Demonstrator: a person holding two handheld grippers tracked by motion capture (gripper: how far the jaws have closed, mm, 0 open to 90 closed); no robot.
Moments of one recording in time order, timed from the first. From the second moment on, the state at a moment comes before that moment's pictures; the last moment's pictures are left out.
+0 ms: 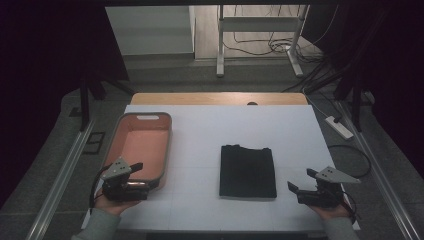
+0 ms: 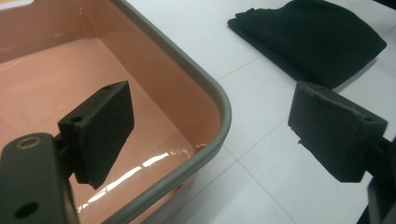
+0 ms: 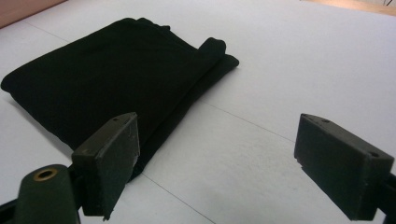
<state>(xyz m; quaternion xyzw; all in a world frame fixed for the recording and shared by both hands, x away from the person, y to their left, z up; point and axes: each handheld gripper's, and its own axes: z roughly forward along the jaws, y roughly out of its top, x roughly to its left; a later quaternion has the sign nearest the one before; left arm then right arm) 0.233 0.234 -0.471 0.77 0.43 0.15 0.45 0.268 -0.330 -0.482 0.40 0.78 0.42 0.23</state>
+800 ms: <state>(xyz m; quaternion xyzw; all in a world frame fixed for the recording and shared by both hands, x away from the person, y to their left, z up) 0.236 0.231 -0.467 0.77 0.43 0.15 0.45 0.272 -0.329 -0.484 0.40 0.78 0.42 0.23</state>
